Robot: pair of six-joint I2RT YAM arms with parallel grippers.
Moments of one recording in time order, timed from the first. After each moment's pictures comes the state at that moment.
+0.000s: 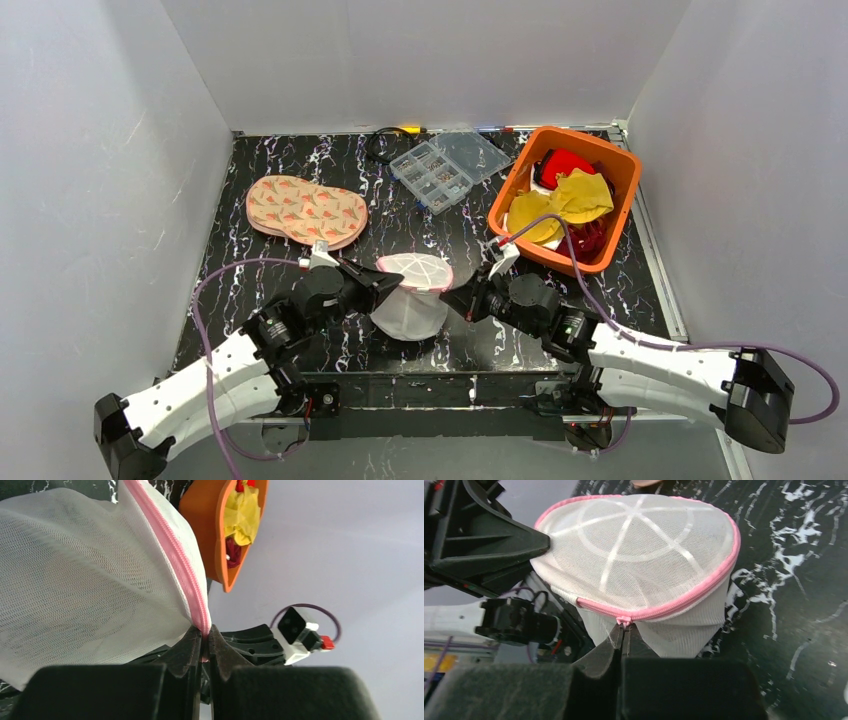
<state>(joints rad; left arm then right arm) -0.87 0.66 0.55 -0.29 -0.23 -1.61 1.08 0.89 0.42 0.24 0.12 0.77</state>
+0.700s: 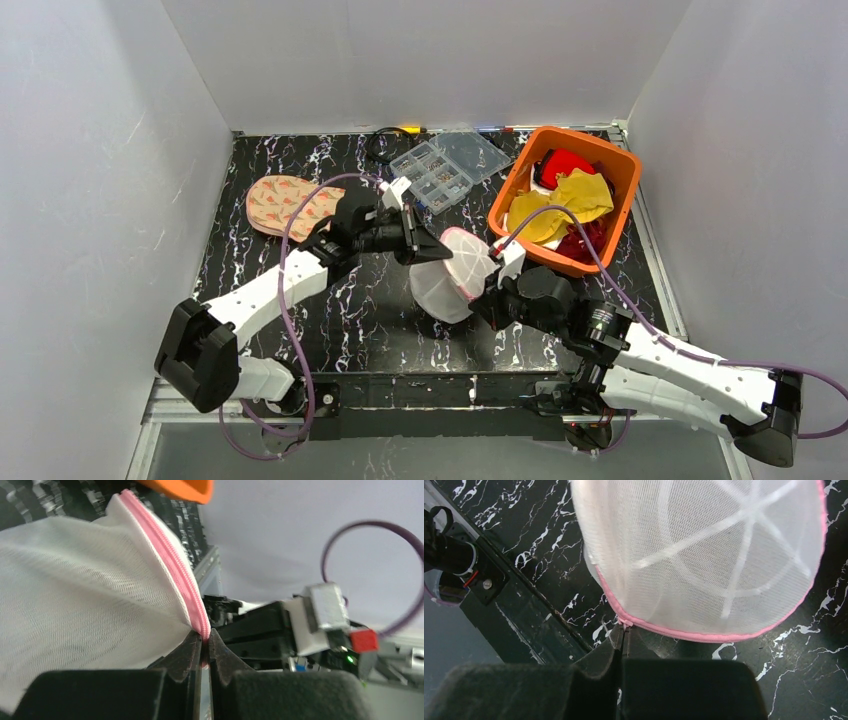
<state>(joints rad) -0.62 1.31 0.87 0.02 0.62 -1.08 1.08 0.74 0.62 -0.38 0.12 0.42</state>
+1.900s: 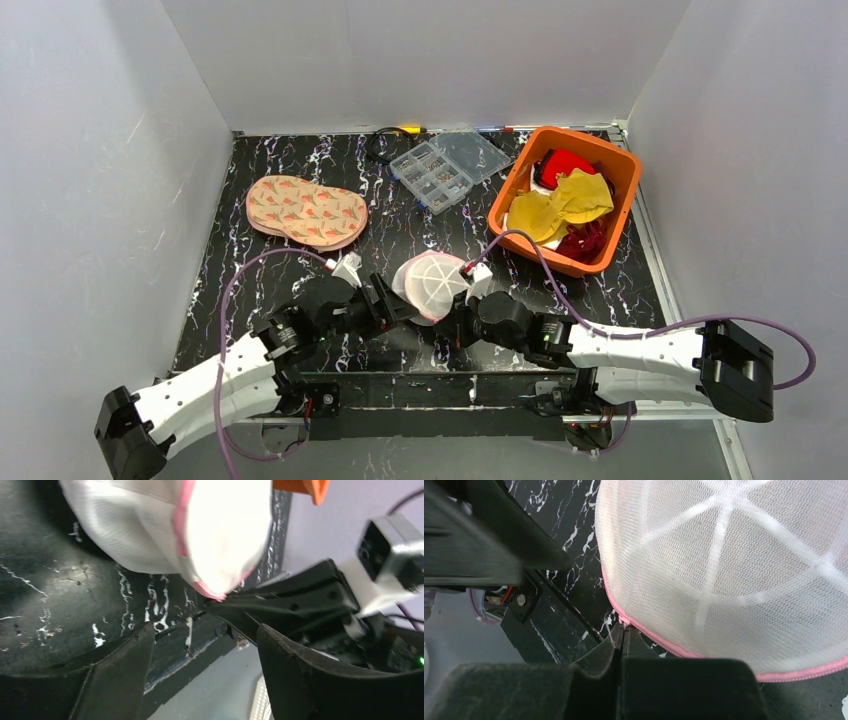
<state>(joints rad) -0.87 0.67 0.45 -0.29 0.08 -1.18 1.23 1.04 0.43 0.13 0.16 0.71</state>
